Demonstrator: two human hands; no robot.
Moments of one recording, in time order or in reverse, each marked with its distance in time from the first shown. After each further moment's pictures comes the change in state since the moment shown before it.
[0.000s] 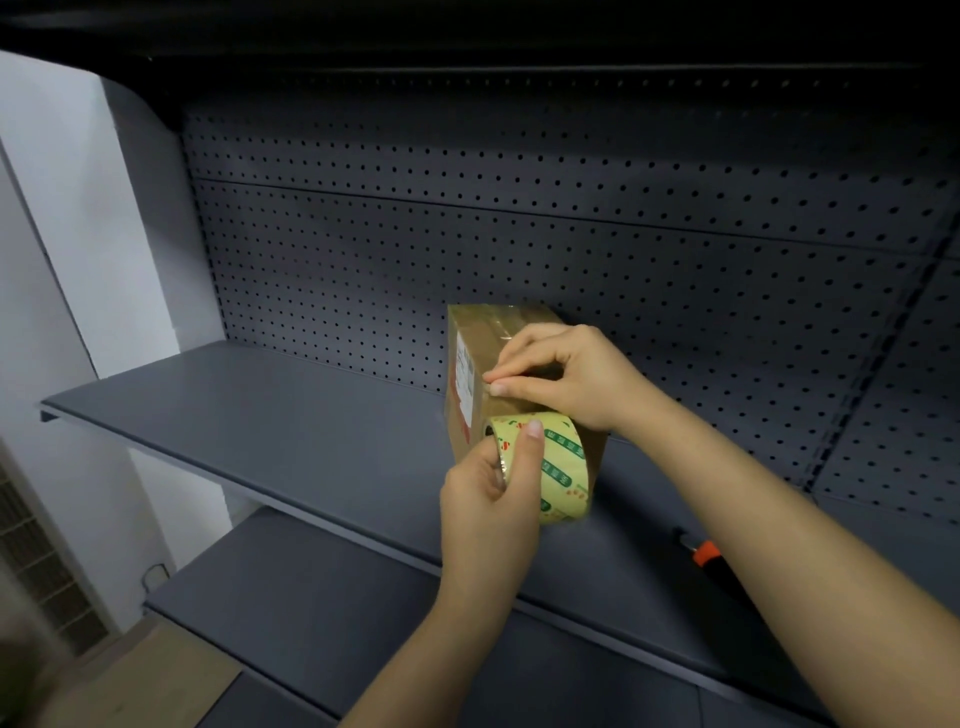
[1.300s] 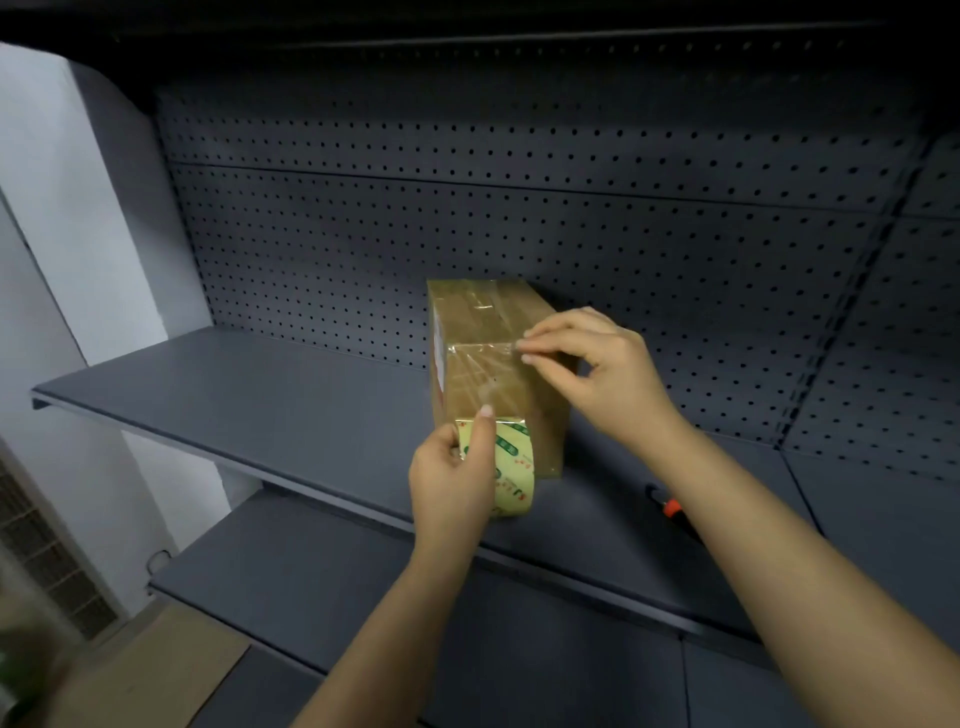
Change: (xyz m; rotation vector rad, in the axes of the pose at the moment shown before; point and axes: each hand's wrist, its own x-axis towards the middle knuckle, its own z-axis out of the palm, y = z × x) left_hand 0.008 -0.028 -0.004 0.194 0.222 -0.105; right_hand -0.056 0.013 -0.001 -0.236 0.393 -0.164
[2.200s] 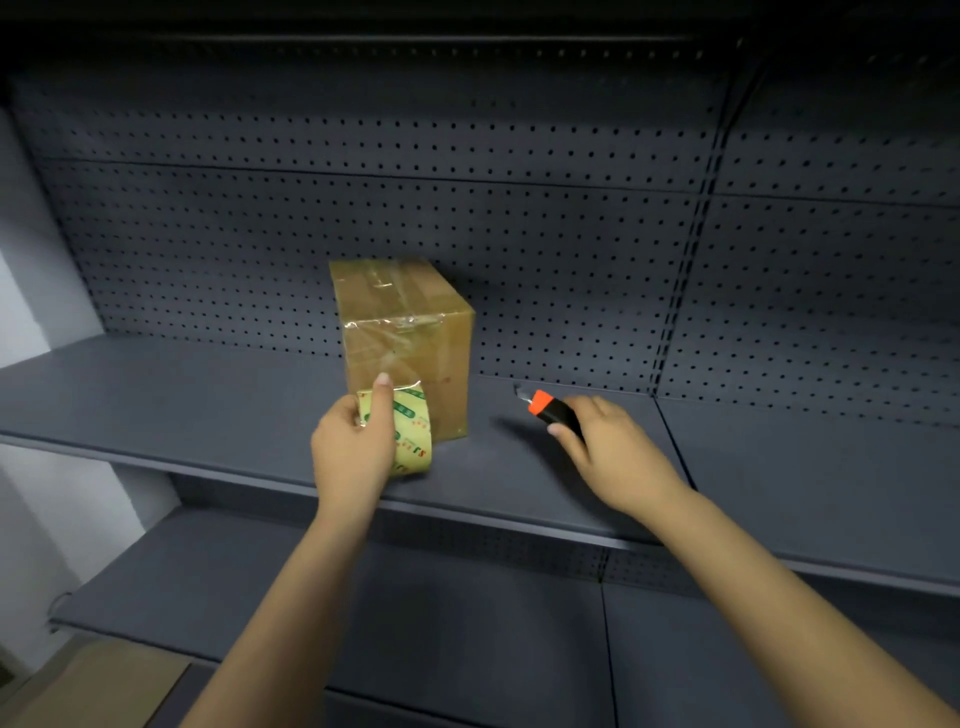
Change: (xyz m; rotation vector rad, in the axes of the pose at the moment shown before) left_hand -0.009 -0.007 -0.008 0.197 0.028 0.126; right_hand -0.135 -0.006 -0.073 -0.511 -0.408 0.636
